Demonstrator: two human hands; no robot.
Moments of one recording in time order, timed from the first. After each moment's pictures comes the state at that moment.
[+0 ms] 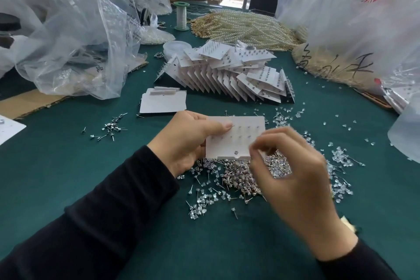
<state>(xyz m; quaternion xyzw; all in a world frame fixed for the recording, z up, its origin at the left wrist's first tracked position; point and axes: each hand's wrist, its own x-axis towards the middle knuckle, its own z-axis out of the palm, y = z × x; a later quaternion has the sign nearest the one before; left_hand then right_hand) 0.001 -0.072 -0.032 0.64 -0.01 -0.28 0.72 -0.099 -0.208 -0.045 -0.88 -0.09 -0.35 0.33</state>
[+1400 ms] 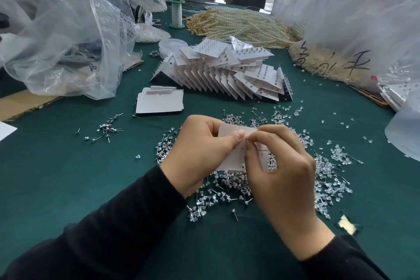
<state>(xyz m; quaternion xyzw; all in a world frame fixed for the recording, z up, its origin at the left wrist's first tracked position) -0.026 -0.085 -0.036 0.70 -0.12 -0.15 0.69 -0.089 -0.192 -0.060 -0.86 0.00 -0.43 0.28</state>
